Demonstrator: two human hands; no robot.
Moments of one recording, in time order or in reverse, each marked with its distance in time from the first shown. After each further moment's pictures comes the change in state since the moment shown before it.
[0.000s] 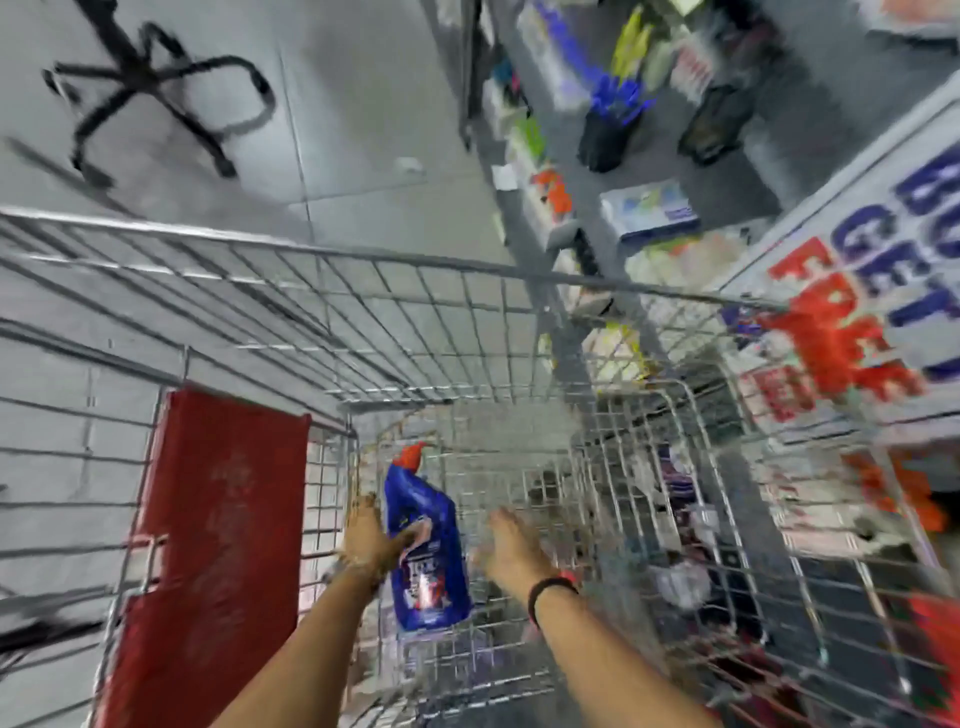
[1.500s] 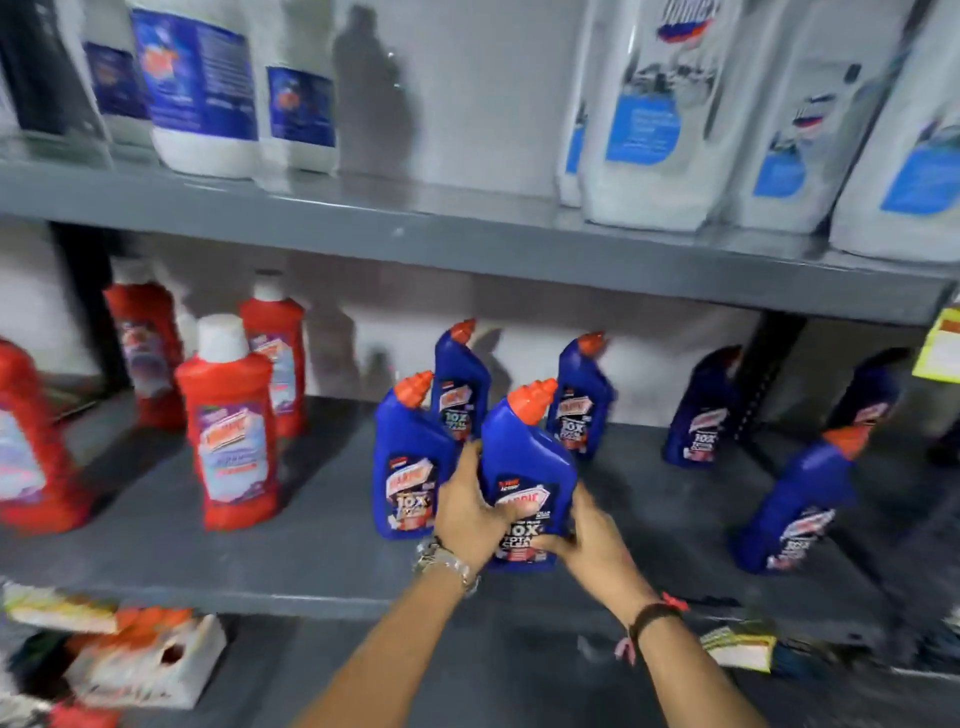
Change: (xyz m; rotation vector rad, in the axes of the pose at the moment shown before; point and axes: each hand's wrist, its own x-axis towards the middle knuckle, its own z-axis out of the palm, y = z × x) left_hand -0.657 0.147 0.342 0.018 -1.144 1.451; right_hand -0.617 0.357 -0.199 0.503 1.529 0.100
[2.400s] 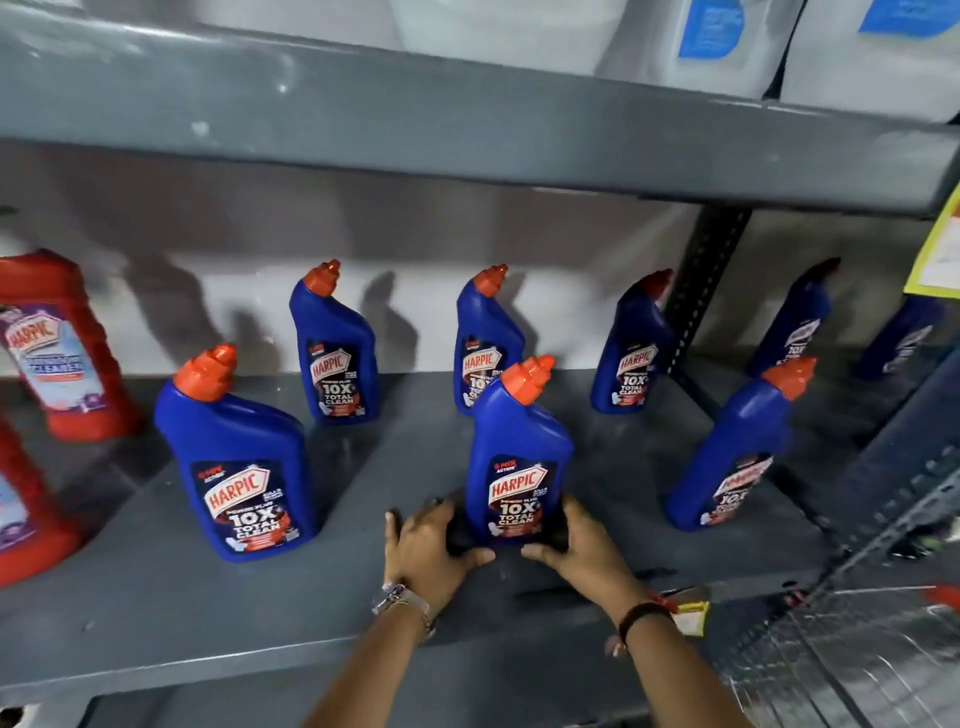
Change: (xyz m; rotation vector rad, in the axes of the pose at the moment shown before) left_hand 0.013 -0.102 0.106 0.681 -0.338 -0.104; right_hand 0.016 0.132 -0.045 -0.084 0.004 0.259
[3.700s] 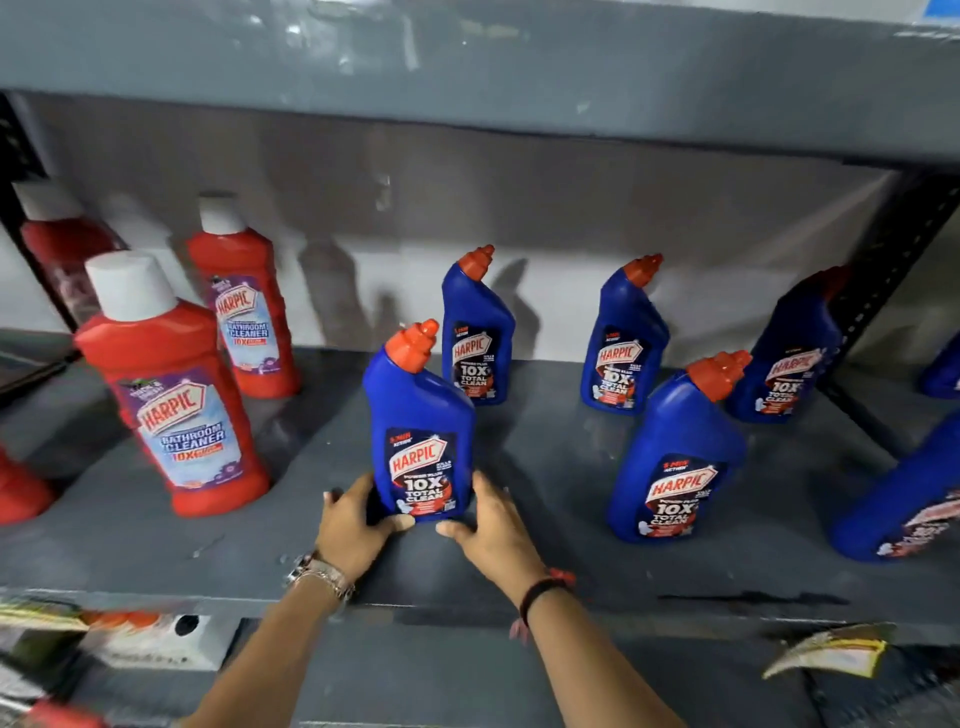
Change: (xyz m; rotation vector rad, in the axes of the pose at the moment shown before) left_hand -0.034 -0.144 -0.122 -0.243 0.223 -0.196; right_hand 0.013 -0.121 0.174 0.065 -0.159 -0.177
